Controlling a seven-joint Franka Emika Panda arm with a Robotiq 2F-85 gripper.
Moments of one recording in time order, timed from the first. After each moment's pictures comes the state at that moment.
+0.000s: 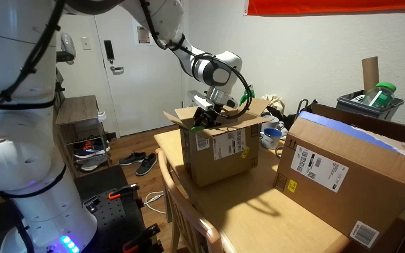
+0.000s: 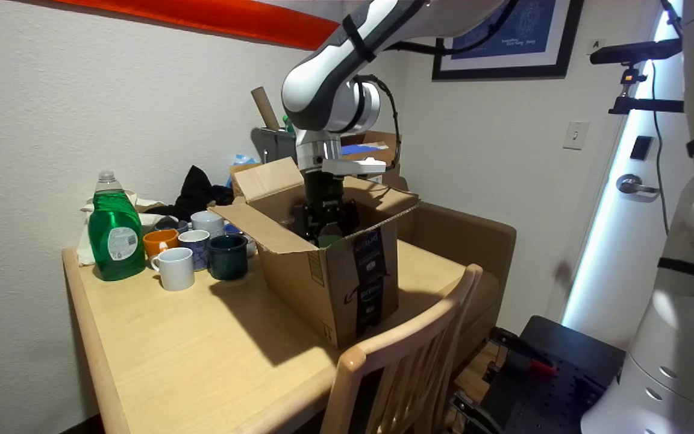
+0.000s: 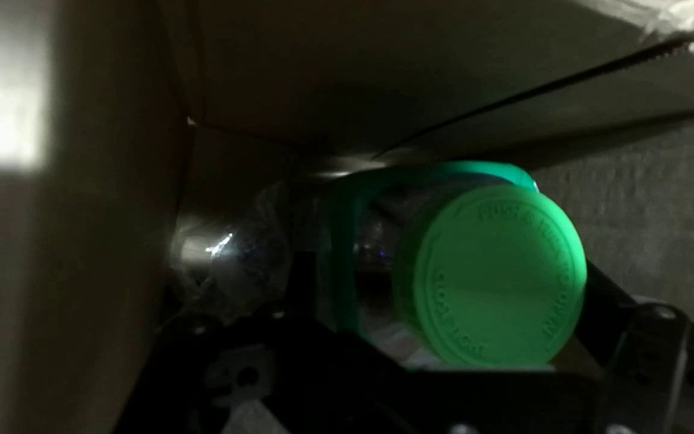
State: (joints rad) arm 0.05 0.30 0.03 -2.01 0.13 1.99 0.02
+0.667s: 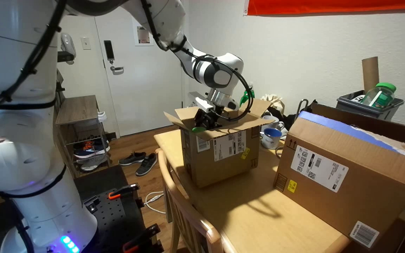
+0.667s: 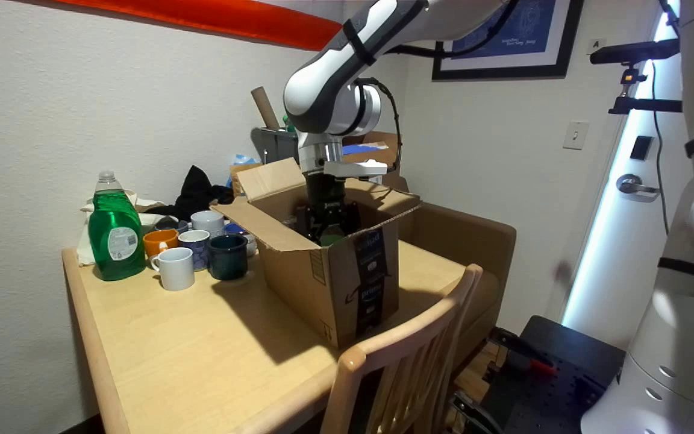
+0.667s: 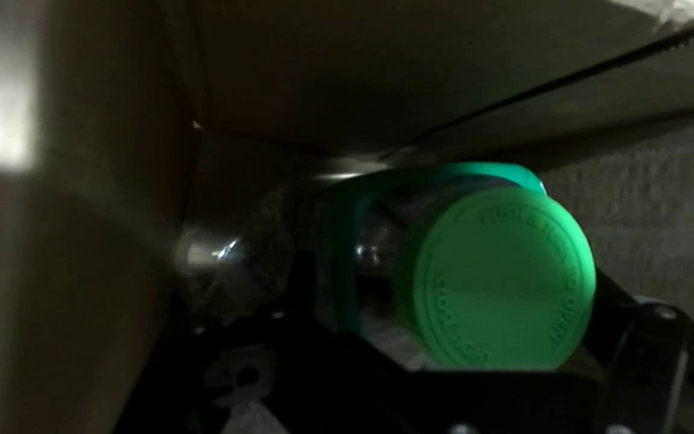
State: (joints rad) arm 0.04 0.31 0.03 -2.01 0.13 1.99 0.02
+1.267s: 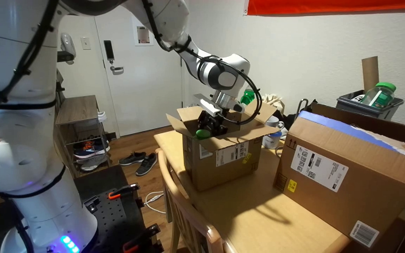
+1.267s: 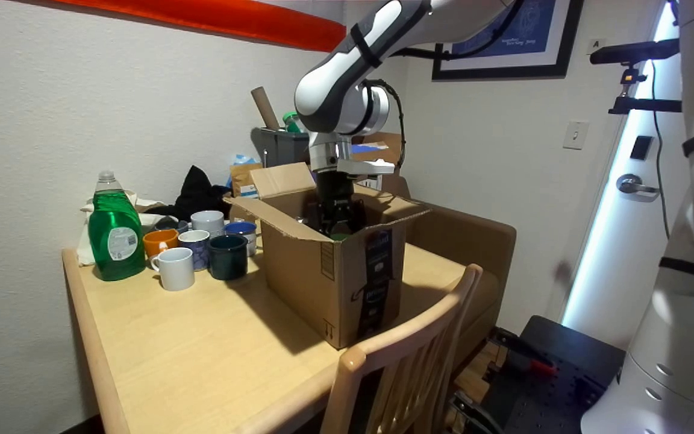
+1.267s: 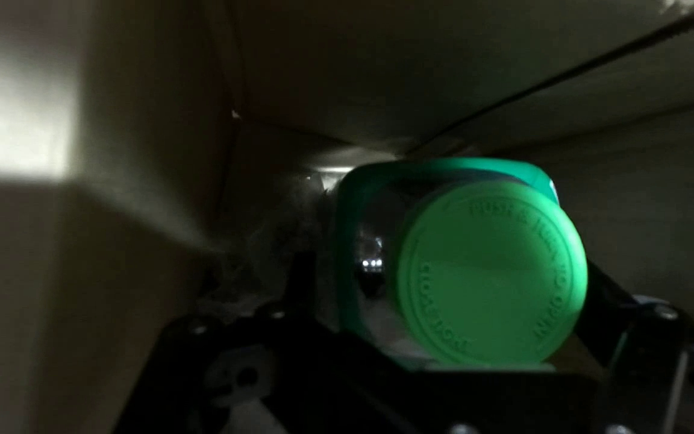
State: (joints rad) arm -0.01 0.31 0.03 -2.01 0.13 1.99 -0.08
